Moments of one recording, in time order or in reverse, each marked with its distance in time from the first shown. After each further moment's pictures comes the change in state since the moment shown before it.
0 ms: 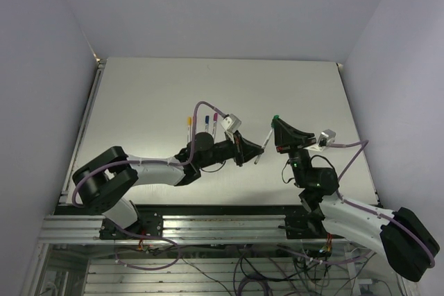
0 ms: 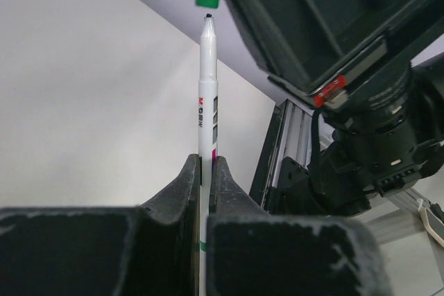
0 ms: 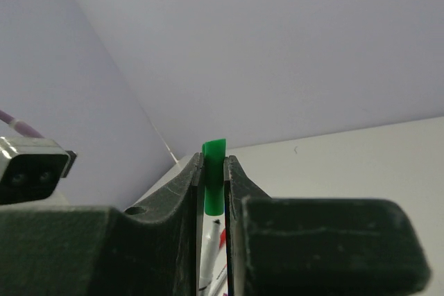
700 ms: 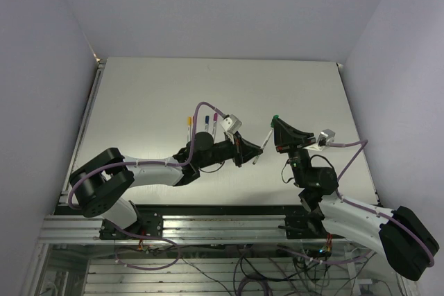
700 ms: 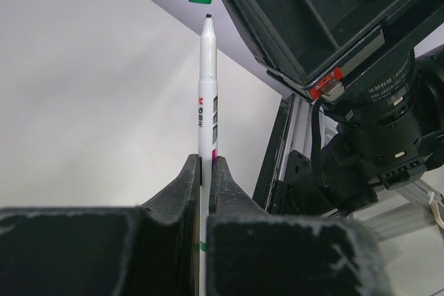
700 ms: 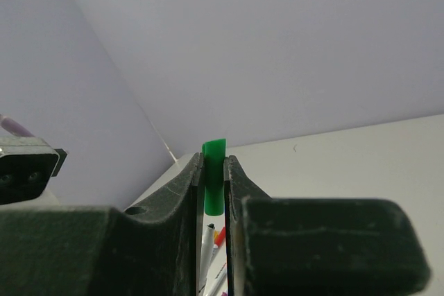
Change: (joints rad) left arm -0.003 -0.034 0.000 -0.051 -0.001 0.041; right arm -0.002 0.018 0.000 0.006 0.000 0.002
